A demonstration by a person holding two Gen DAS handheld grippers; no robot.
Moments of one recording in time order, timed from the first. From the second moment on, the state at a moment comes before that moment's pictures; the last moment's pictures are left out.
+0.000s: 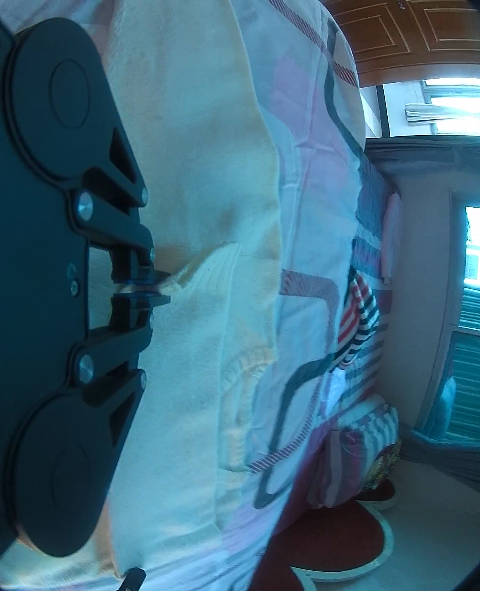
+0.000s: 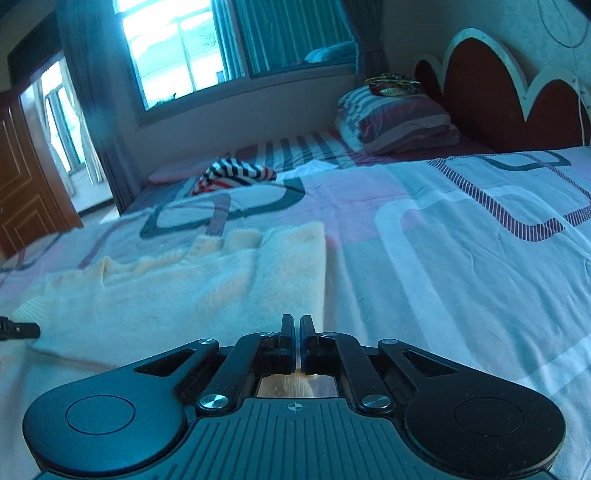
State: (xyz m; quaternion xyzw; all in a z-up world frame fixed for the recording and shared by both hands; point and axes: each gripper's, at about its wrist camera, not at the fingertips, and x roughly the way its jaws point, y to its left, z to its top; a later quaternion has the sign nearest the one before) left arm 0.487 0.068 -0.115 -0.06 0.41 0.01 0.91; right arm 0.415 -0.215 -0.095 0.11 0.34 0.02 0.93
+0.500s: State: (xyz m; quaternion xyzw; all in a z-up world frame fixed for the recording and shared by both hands) left arm 0.503 -0.011 -0.108 0.04 0.36 -0.04 0.93; right arm 0.479 -0.150 -0.095 0.05 0.34 0.13 0.93
